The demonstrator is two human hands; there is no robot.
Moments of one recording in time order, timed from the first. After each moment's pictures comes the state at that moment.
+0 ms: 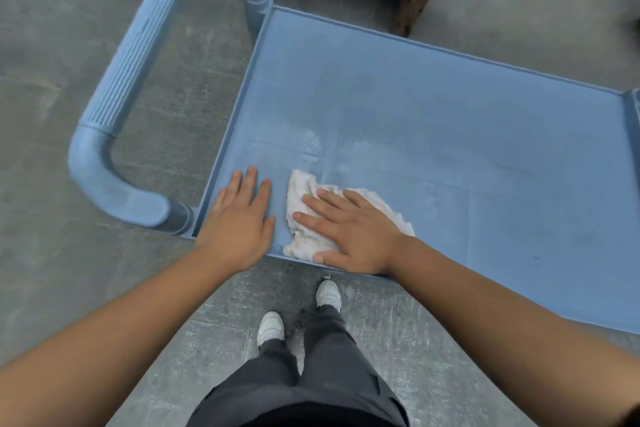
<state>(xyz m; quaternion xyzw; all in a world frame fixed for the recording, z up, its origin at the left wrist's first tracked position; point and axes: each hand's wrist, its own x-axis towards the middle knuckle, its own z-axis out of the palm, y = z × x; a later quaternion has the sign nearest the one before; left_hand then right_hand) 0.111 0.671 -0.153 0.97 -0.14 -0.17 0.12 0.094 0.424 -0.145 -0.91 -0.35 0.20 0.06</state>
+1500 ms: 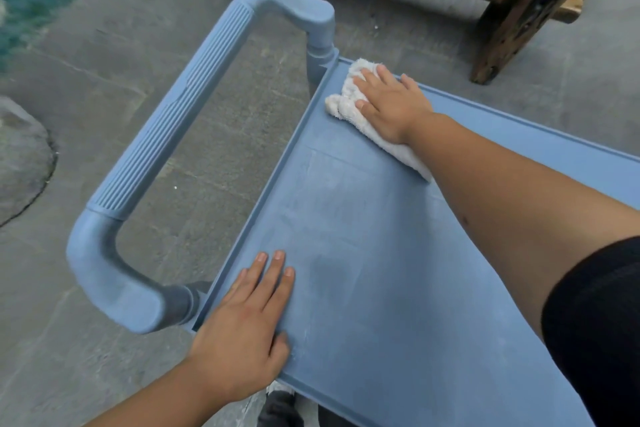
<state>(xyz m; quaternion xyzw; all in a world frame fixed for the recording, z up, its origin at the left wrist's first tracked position) 0.116 0.665 -0.141 0.97 -0.15 -0.20 0.04 0.458 0.430 -0.159 -0.96 -0.25 0.12 0.05</state>
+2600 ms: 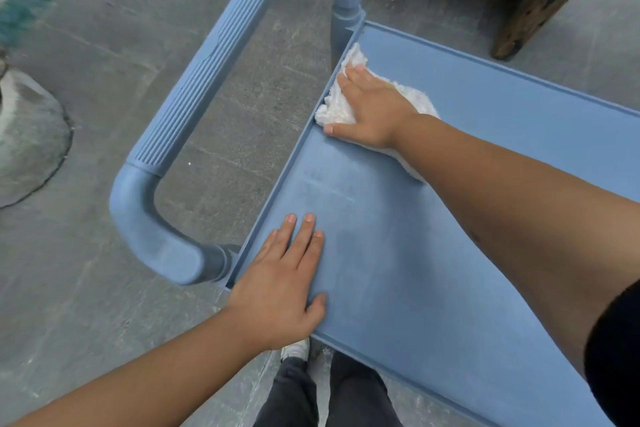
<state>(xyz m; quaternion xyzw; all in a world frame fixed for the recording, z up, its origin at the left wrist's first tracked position) 0.116 0.662 -0.147 0.97 -0.17 -0.16 0.05 0.389 0.492 -0.156 -0.94 -0.30 0.15 0.09</state>
